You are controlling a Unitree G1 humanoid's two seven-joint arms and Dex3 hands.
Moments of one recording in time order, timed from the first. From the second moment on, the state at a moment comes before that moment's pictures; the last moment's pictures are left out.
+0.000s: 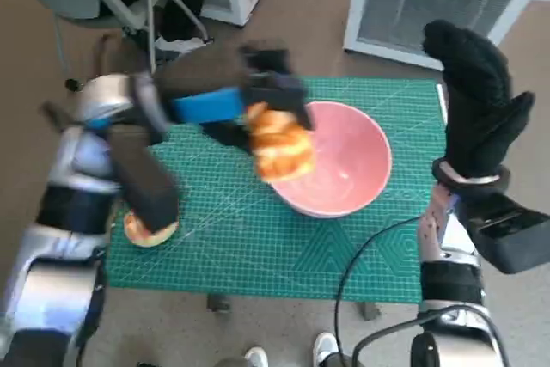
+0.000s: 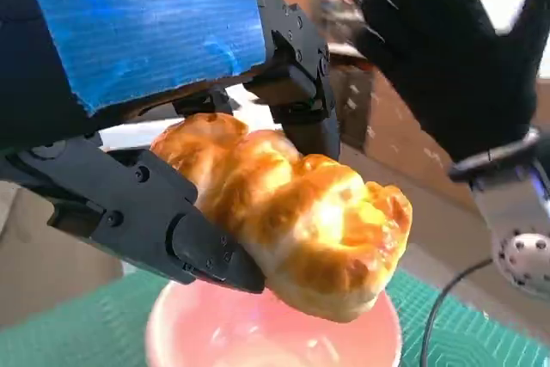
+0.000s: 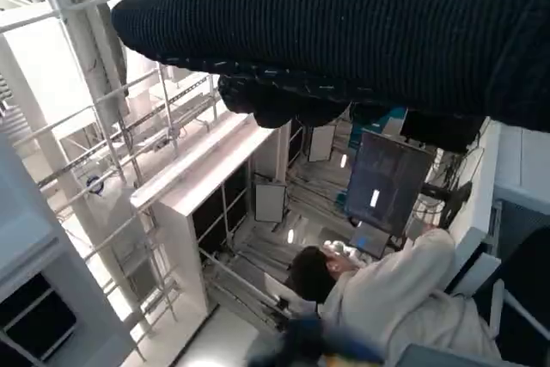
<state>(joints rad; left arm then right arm) -1.14 0.46 -0.30 0.67 0.28 -0.78 -0.65 -0.75 -0.15 -0.21 0.66 0.27 -0.94 0.34</state>
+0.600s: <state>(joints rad) -1.25 0.27 -0.48 1.08 0.57 -0.59 -0.50 -0.75 -0.15 -0.20 0.66 0.28 -0.96 0.37</state>
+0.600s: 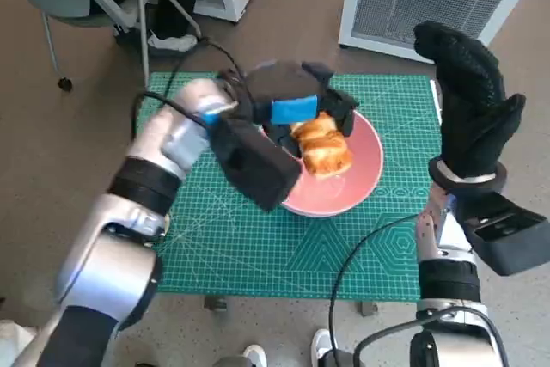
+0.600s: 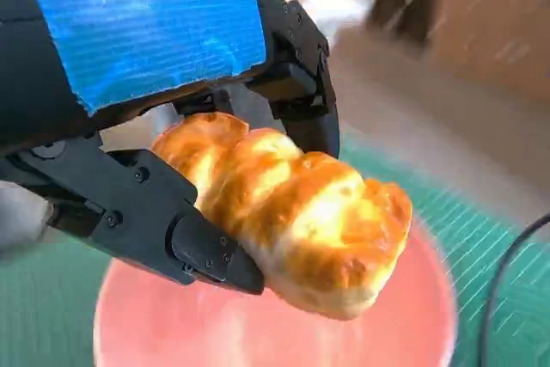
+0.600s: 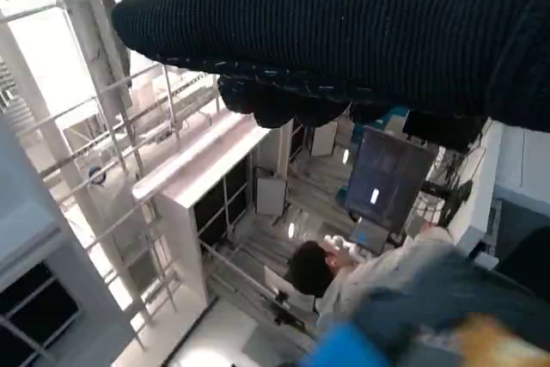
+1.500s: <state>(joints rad) -1.02 0.57 -0.31 0.52 0.36 -0.49 -0.76 -0.69 -0.13 -0.19 0.56 0.29 -0.92 0.37</state>
